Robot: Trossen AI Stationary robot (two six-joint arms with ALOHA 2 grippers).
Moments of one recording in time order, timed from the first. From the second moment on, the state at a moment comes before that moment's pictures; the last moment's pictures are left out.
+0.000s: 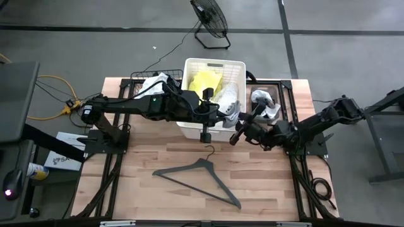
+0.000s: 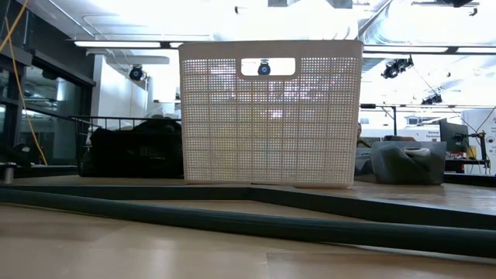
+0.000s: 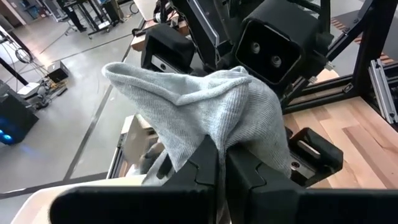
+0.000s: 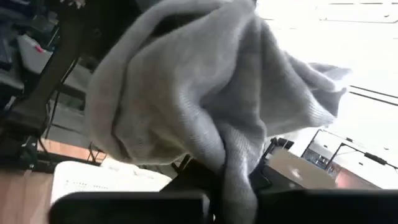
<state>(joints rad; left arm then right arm) -0.07 1.67 1.82 -0.42 -0.15 0.28 0.31 1.29 0.62 1.05 0.81 -0.87</state>
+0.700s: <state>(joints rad) -0.07 1.58 1.82 -0.51 -0.20 0.28 0.32 1.23 0.62 1.02 1.08 -0.81</state>
